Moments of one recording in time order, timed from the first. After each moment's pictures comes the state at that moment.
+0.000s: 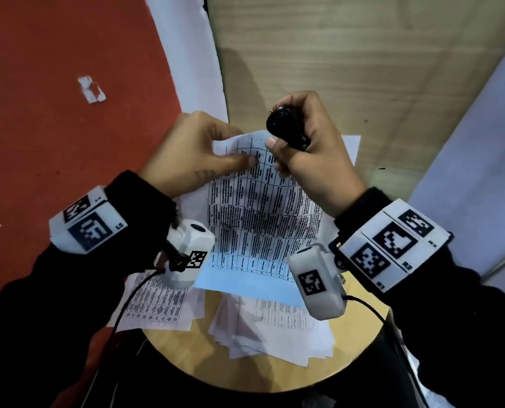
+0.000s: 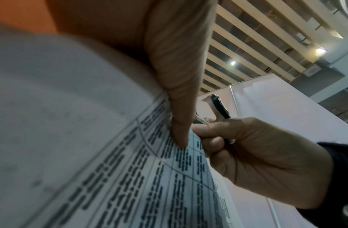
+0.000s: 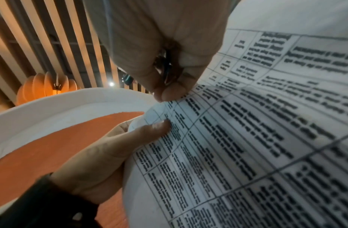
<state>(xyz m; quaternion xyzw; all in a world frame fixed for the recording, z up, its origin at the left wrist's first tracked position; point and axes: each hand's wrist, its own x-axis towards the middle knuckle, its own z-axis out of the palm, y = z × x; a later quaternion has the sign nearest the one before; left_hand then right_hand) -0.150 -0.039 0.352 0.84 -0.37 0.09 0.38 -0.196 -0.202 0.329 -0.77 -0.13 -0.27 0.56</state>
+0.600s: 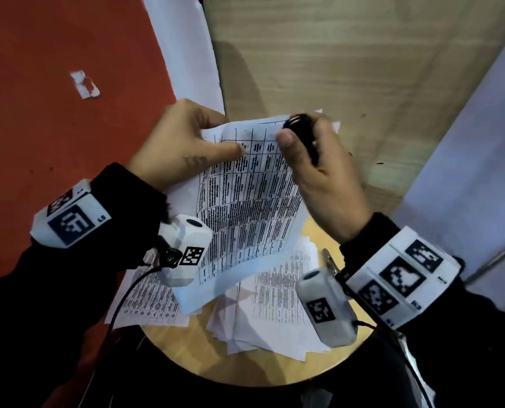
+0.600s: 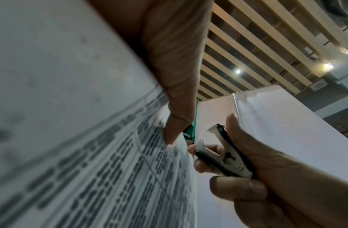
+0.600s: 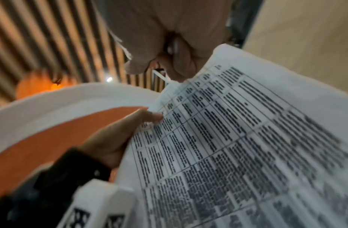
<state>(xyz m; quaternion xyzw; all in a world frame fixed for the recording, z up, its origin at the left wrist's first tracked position) -0.159 -0.043 0.357 0.84 -0.30 0.05 0.44 -0.220 -0.203 0.311 -0.78 -0.08 -0.31 0.53</state>
